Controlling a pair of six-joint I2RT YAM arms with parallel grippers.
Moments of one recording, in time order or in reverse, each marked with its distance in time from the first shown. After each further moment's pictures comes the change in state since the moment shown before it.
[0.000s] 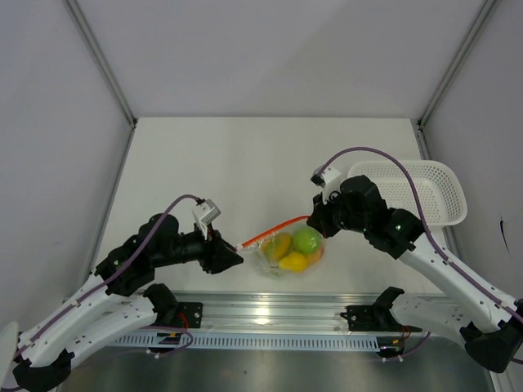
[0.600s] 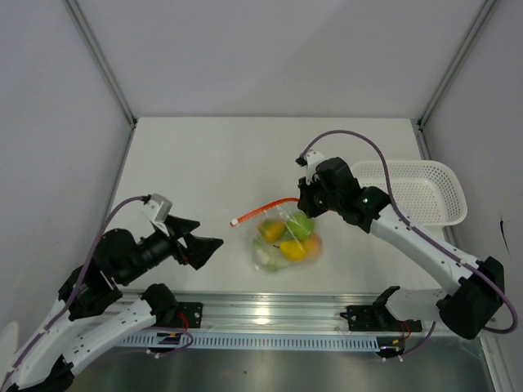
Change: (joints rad) left arm 0.000 -0.180 0.113 -0.084 -0.361 0.000; right arm -0.030 0.257 0.080 0.100 0.092 0.037
